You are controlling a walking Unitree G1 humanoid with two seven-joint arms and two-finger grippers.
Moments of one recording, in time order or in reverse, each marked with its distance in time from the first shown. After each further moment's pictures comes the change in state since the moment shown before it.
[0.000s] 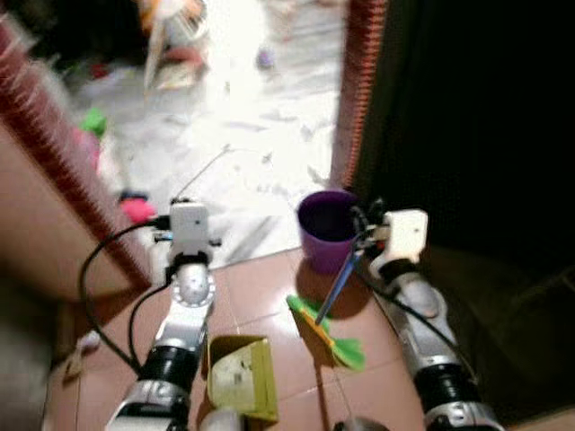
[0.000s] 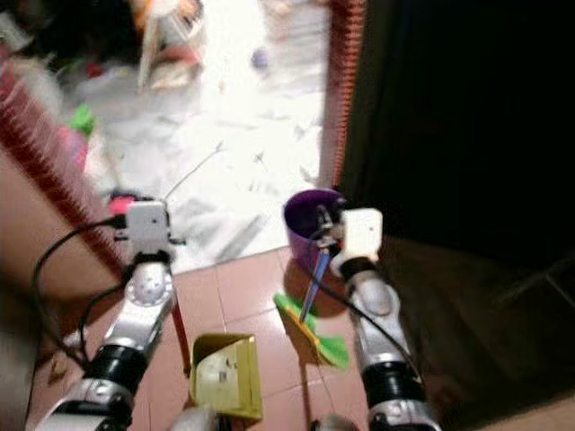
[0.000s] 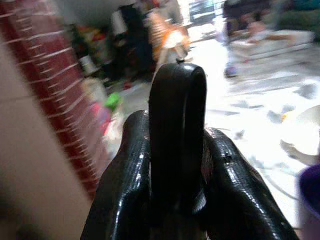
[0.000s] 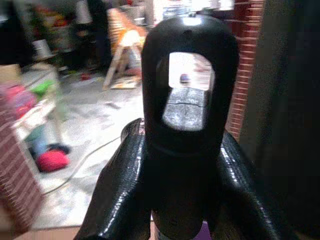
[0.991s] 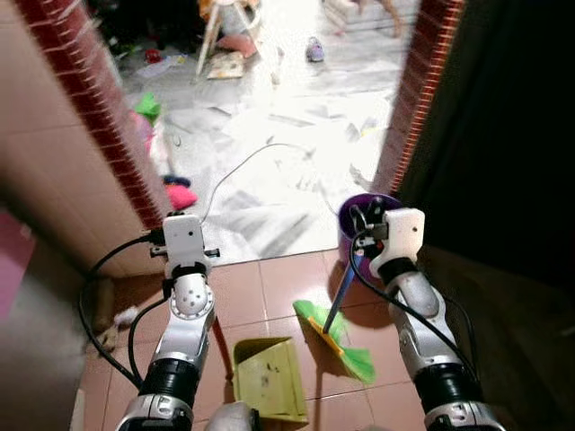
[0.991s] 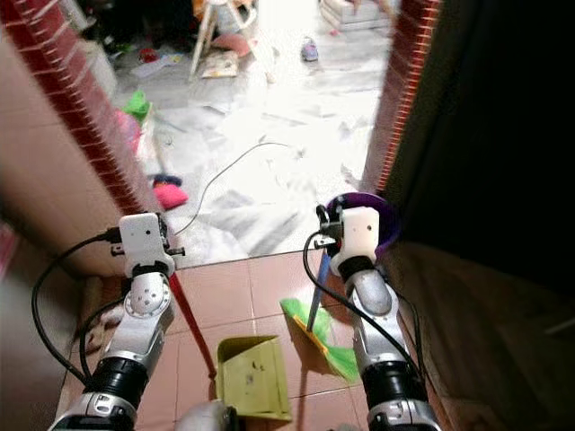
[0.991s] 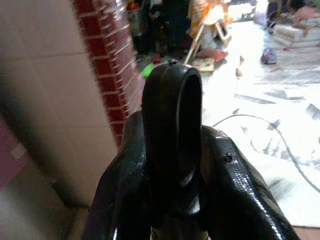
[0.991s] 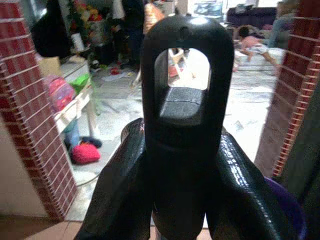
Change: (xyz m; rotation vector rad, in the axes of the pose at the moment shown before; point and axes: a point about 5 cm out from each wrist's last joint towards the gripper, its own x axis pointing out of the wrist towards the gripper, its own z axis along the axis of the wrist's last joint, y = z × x) left arm -0.012 0.001 -0.013 -0.065 0.066 0.010; right arm -0.001 -0.001 0.000 -0.012 -0.002 -0.002
